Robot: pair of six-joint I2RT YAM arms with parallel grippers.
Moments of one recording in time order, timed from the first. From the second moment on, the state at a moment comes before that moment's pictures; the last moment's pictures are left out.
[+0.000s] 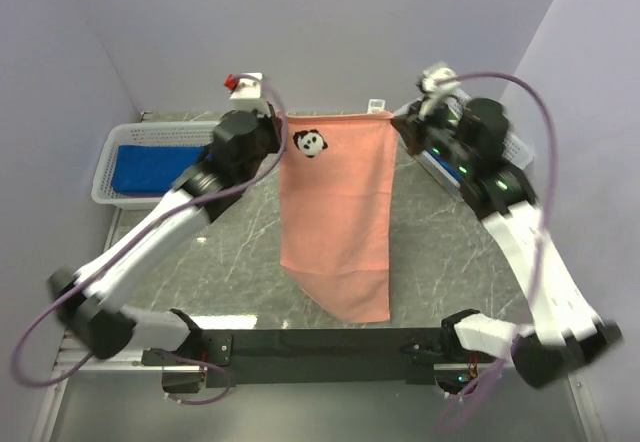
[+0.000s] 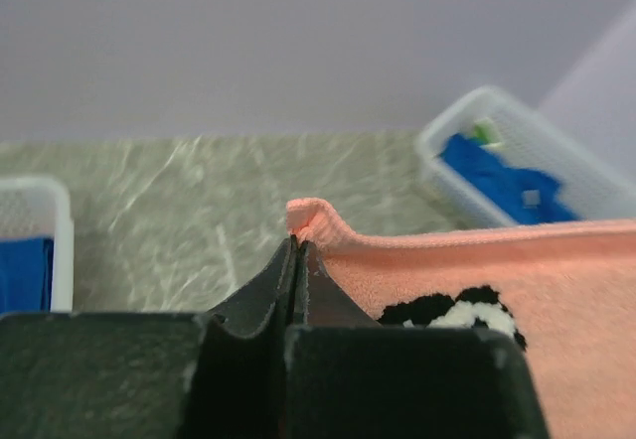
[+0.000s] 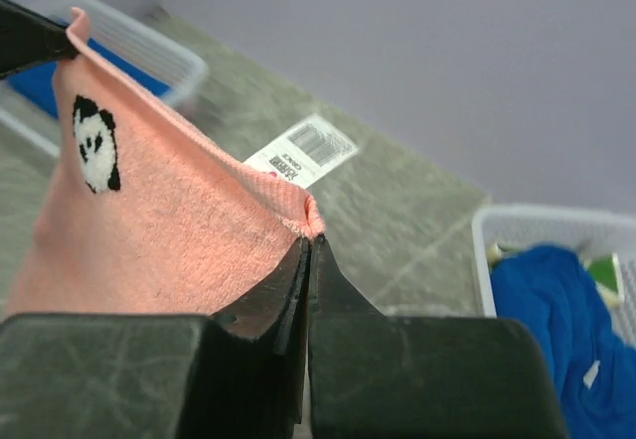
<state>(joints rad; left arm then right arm) -0.71 1.22 1.34 -0.18 -0.43 -0.27 0.35 1.09 1.42 -0.43 -0.26 -0.11</state>
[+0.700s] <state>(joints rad) -0.50 2.03 1.68 0.05 -0.37 -0.28 0.24 1.82 1.45 -0.04 -0.03 -0.27</state>
